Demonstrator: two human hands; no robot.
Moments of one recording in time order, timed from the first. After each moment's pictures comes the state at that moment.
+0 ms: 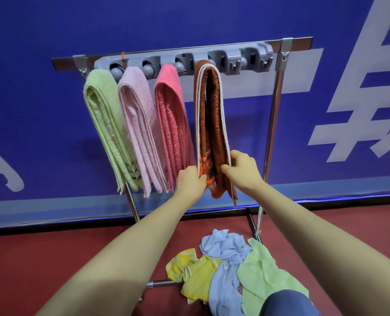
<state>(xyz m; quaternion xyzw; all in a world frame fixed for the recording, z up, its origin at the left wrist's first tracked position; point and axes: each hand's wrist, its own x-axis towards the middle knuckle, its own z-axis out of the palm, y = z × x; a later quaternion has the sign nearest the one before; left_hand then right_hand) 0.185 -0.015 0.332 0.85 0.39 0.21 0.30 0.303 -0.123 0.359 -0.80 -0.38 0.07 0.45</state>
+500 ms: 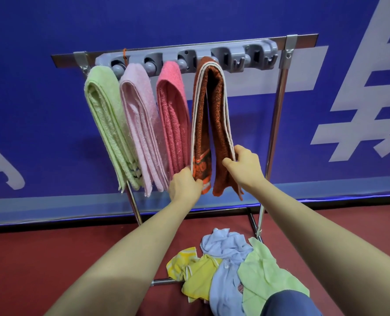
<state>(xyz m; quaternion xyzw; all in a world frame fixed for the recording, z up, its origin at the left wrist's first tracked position) 0.175 -0.013 0.323 0.82 0.47 0.21 0.25 0.302 -0.118 0.364 -0.81 -0.35 0.05 0.46</state>
